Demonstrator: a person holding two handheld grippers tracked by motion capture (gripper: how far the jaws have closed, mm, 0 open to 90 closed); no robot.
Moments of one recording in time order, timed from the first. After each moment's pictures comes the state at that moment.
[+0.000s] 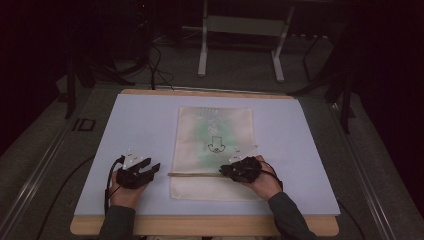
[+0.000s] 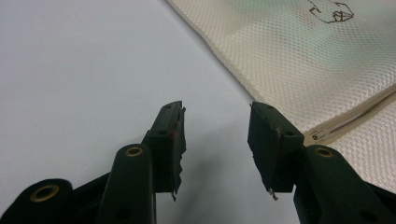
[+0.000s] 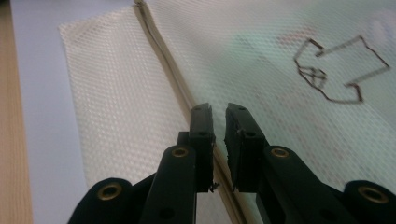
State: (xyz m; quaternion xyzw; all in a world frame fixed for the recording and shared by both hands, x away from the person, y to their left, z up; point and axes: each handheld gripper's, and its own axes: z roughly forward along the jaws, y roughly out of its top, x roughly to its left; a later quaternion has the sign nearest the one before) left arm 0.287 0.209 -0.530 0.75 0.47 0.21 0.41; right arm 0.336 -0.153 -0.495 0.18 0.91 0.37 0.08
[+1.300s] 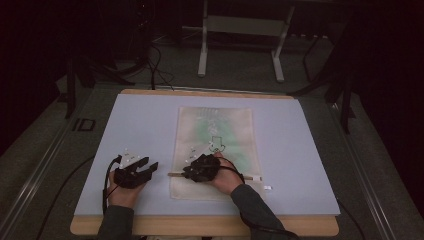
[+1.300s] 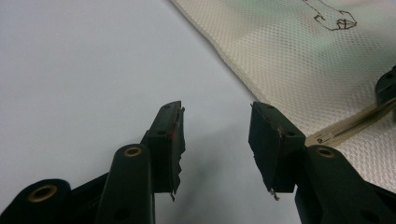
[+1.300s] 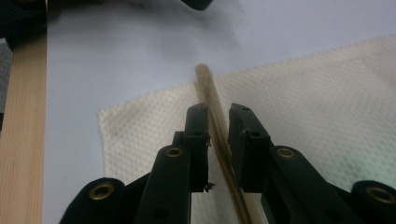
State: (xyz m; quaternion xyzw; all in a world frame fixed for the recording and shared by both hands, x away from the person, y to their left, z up) left arm 0.286 0.215 -0.528 0.74 0.48 0.21 0.42; right arm 0.341 -0.039 -0.501 0.11 0.93 0.36 0.03
